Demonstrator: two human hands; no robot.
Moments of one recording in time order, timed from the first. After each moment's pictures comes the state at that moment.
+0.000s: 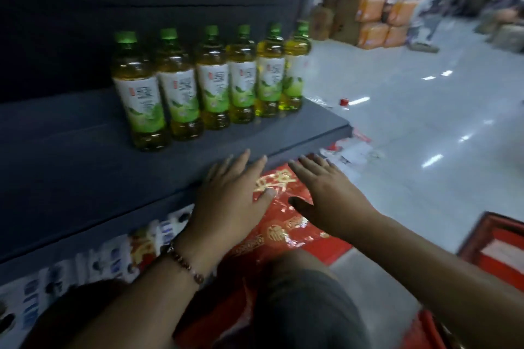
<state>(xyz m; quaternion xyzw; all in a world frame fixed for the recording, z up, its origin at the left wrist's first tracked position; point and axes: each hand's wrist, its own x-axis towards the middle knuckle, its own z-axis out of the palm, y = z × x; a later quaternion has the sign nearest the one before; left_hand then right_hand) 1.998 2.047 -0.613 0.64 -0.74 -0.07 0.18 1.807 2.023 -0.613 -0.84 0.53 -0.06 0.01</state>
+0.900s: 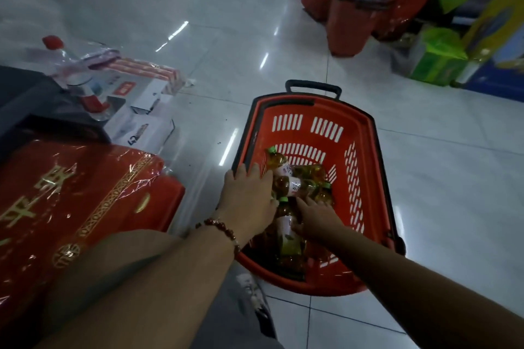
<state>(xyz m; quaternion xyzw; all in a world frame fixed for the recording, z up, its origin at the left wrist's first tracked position) 1.617 2.105 -0.721 0.29 -0.95 -0.09 -0.10 1.470 2.210 -0.845 -0.45 0.86 0.06 0.25</state>
